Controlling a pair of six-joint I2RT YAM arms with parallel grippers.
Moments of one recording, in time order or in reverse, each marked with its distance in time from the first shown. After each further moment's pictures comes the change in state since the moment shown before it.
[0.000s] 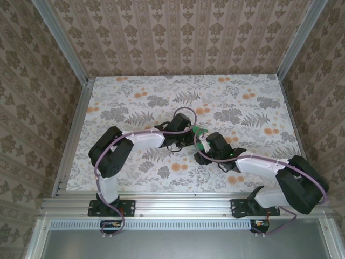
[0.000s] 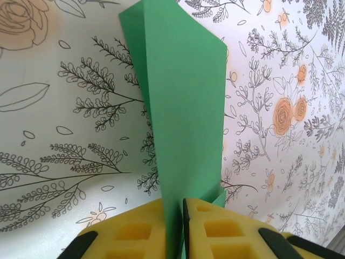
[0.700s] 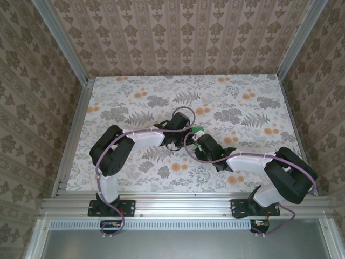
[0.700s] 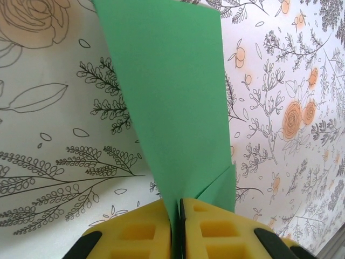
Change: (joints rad) left arm 0.019 0.019 0.017 -0.030 0.029 -0.019; right arm 0.093 0.117 0.056 0.058 0.269 -0.030
